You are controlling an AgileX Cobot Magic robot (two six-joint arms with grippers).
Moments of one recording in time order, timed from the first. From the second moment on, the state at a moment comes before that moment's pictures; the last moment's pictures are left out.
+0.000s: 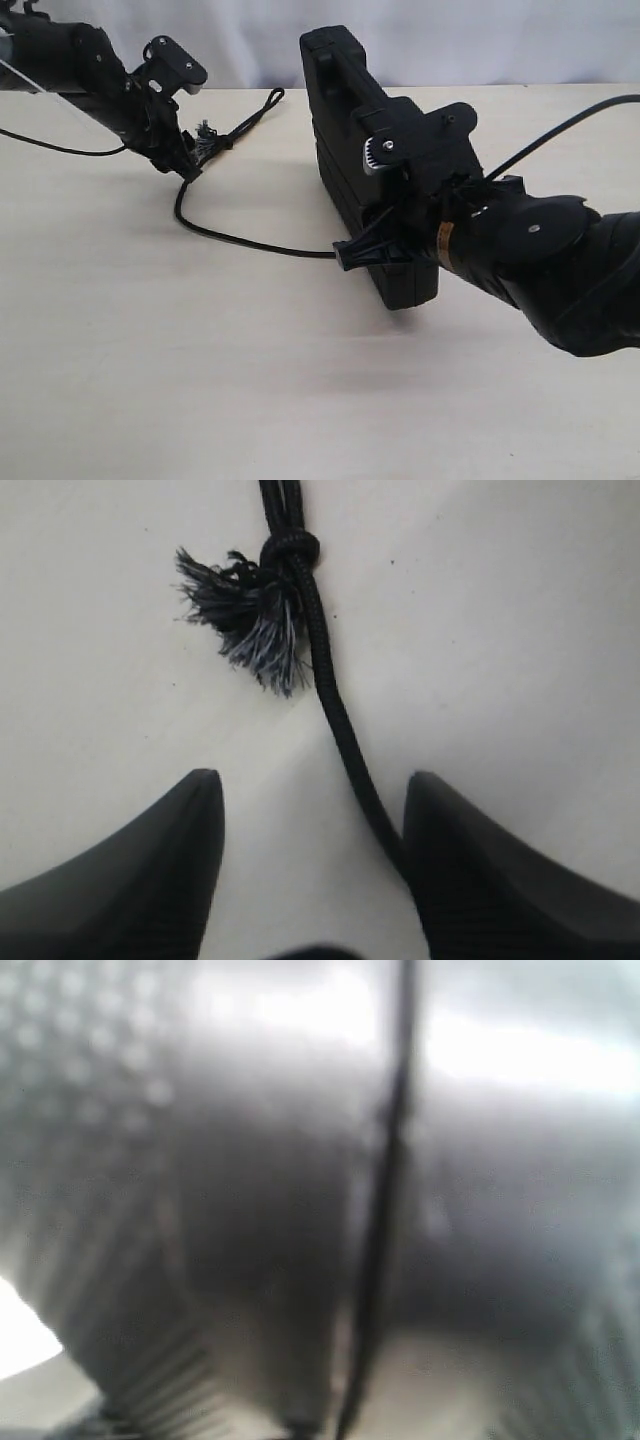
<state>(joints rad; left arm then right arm) -0.08 2.14 -1.46 -0.16 0.44 0.74 0.75 1.54 -0.70 -1.76 0.42 1.94</state>
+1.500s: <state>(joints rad) -0.17 1.51 -0.84 -1.35 0.56 2.11 0.75 1.54 -0.53 -1.77 0.65 2.03</state>
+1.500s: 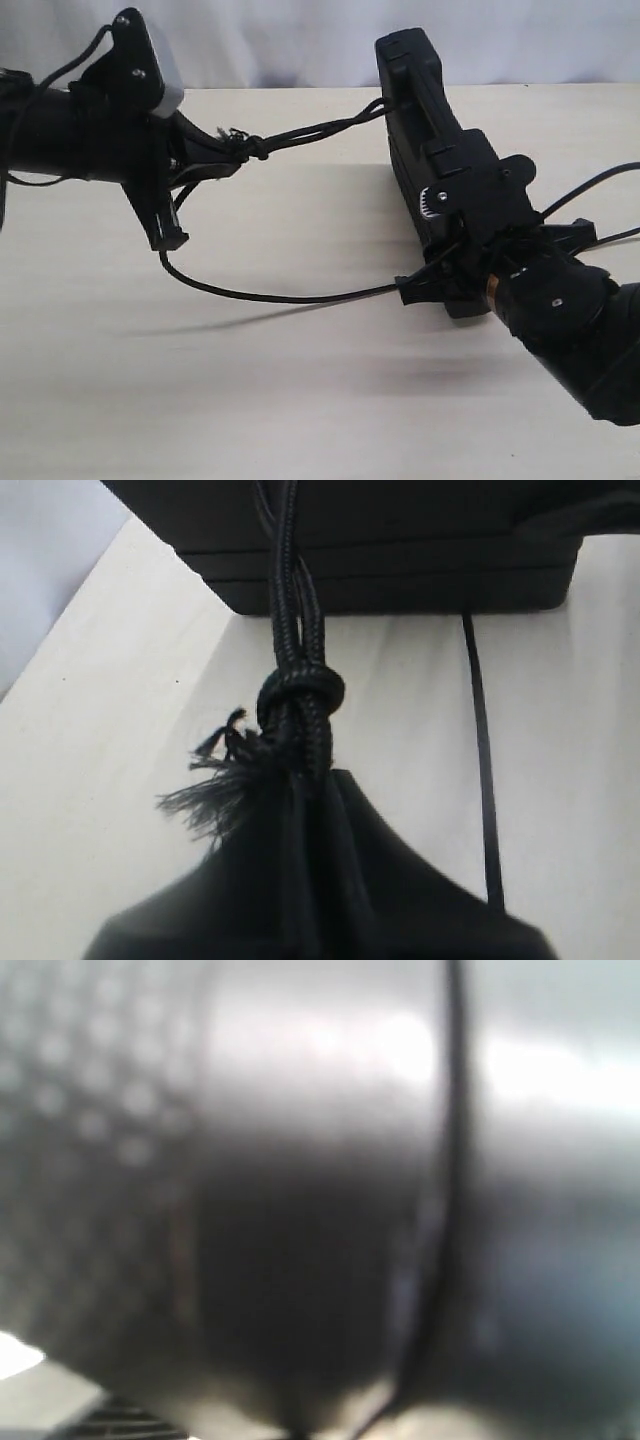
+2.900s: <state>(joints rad) -0.38 1.93 -1.26 -1.46 0.42 2.11 0.75 1.08 -0.52 -1.29 0.35 1.47</state>
